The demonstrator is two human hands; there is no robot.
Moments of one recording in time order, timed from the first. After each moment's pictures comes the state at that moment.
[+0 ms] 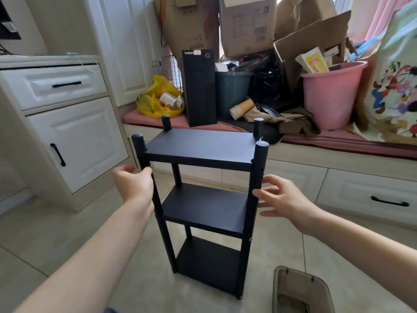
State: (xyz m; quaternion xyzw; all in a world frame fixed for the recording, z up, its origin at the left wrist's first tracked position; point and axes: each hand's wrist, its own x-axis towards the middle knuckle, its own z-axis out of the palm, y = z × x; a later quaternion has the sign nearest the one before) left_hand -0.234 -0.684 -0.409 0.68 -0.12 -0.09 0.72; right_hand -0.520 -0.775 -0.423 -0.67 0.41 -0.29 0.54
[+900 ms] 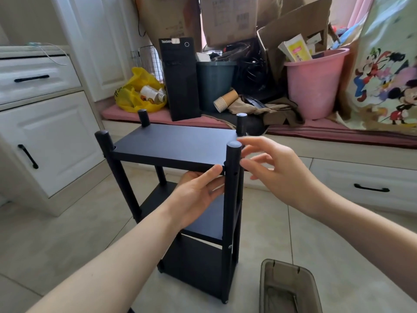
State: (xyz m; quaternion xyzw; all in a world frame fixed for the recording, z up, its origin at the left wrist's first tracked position) left_hand -0.347 -0.720 -0.418 0.31 -0.42 -0.59 0.61; right_hand -0.537 -0.765 -0.367 -0.80 0.31 -0.39 0.33
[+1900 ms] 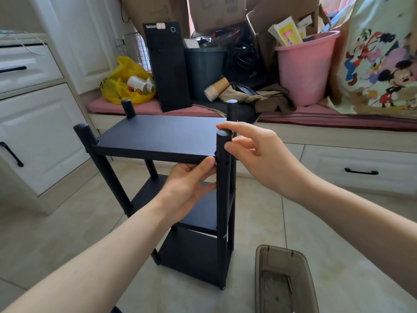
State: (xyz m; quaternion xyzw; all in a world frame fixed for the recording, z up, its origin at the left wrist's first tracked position) left_hand -0.349 -0.718 -0.426 0.33 -0.45 -0.56 0.61; right_hand -0.527 -0.763 -0.369 -0.80 0.29 -0.40 0.35
